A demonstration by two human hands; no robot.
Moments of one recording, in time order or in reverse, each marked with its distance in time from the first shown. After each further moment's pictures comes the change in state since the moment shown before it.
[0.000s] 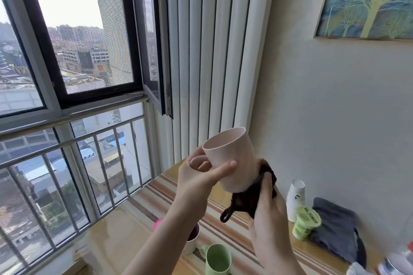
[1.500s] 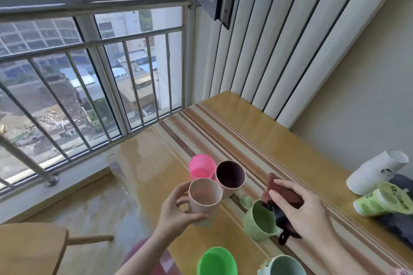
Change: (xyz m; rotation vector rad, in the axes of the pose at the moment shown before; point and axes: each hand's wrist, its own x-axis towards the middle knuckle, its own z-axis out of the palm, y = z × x) left_hand -0.070 -0.294 -0.269 0.496 0.262 -0.387; right_hand 0.051 0.214 -0.052 -1.036 -0.383 0.206
